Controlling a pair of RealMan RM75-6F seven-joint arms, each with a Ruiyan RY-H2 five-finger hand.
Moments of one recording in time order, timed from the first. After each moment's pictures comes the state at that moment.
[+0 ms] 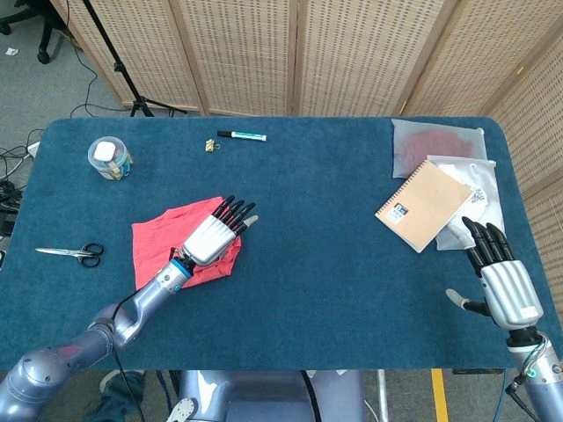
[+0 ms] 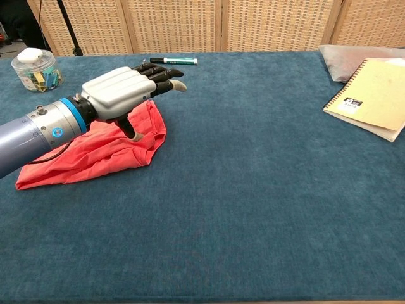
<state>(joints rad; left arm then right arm) -0.85 -1.91 -0.01 -0.65 1.62 1.14 -0.08 0.22 -1.07 0.08 -1.62 -1.62 1.49 0.14</state>
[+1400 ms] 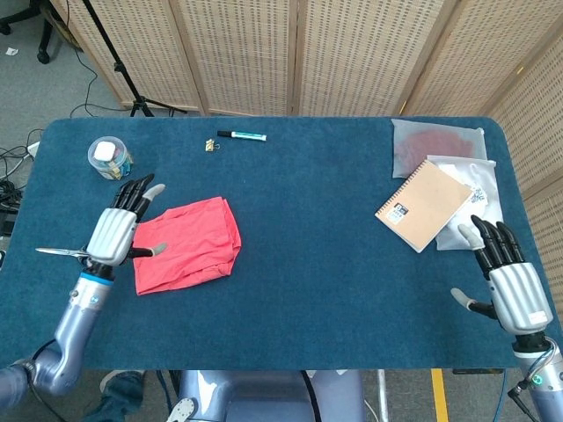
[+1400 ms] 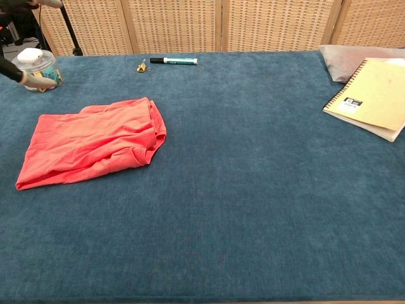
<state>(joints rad) -0.54 -1.38 -0.12 -1.50 1.35 1.34 -0.07 0.19 -1.05 0.09 -1.65 -1.64 1.55 0.10</state>
